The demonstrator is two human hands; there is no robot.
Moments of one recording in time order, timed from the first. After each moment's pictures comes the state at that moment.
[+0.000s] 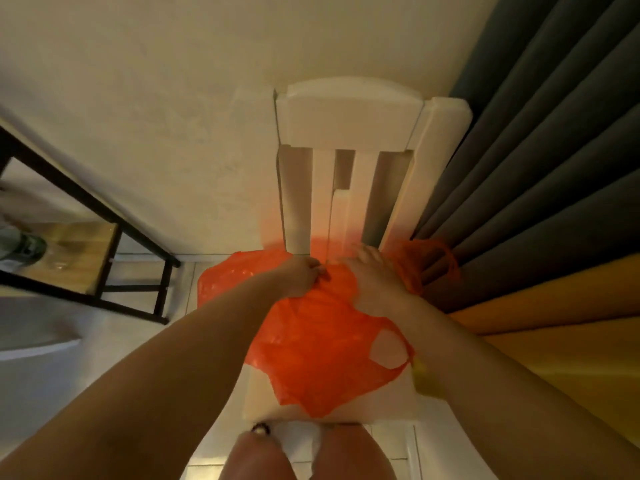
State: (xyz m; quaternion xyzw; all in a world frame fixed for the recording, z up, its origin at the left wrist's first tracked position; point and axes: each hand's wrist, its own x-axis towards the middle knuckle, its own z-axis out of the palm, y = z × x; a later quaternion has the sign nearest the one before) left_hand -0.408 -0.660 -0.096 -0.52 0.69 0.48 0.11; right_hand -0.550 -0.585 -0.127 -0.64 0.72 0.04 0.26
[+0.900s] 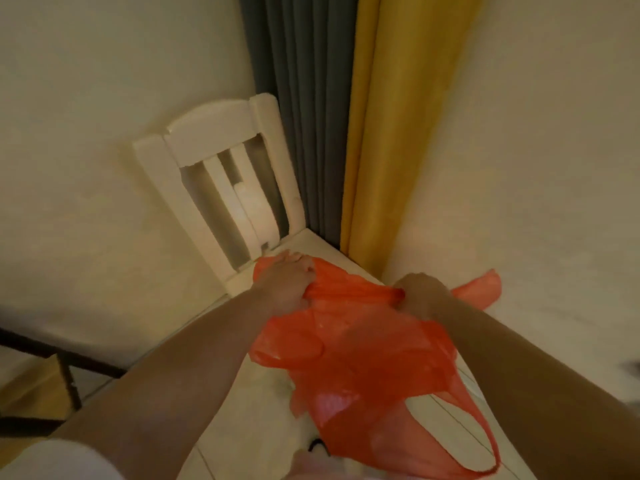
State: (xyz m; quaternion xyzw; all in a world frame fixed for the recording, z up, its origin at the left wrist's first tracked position) left_hand -0.243 -0.499 -0.055 0.07 0.99 -0.02 0.14; right_hand -0.331 -0.259 -0.052 -0.27 0.93 -0.01 0.26
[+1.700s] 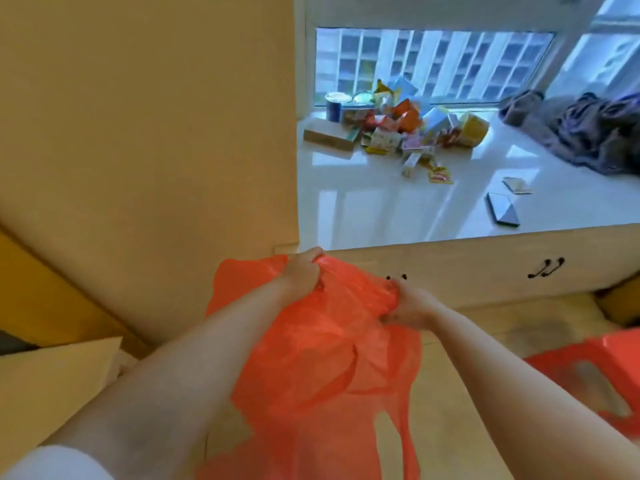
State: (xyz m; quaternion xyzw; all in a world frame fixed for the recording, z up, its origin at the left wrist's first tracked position) left_hand -0.187 0.106 0.002 0.22 0.82 0.45 0.27; right_hand -0.059 0.281 -0.024 0.28 0.91 -0.25 0.19
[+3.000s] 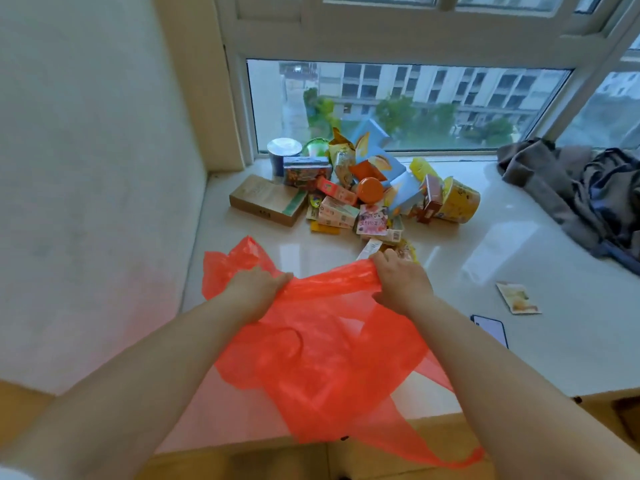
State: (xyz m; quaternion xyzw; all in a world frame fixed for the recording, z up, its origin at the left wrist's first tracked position) left_hand -0.495 0.503 -0.007 0.41 0.89 -0.18 0.12; right_hand -0.375 0.728 0.003 0.15 0.99 0.03 0.05
